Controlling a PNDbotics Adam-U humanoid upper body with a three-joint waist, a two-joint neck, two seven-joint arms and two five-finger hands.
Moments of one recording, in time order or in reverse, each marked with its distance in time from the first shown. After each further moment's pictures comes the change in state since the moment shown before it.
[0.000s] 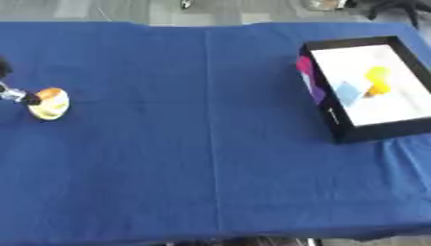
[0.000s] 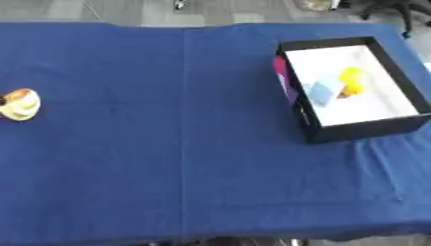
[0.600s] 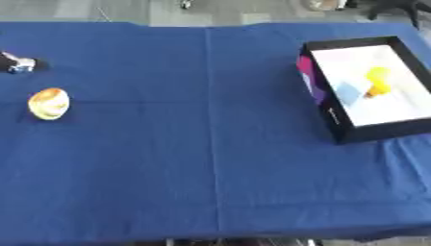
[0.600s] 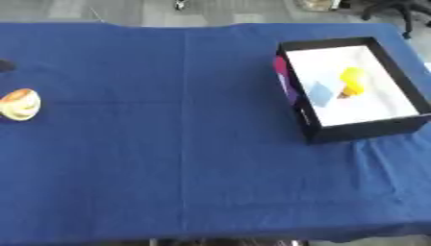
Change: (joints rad) left arm 0.019 -0.019 0.015 -0.085 0.048 0.114 0.277; right arm -0.010 -0.026 0.003 -0.014 -0.048 -0.001 -0.016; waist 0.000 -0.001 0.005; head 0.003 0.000
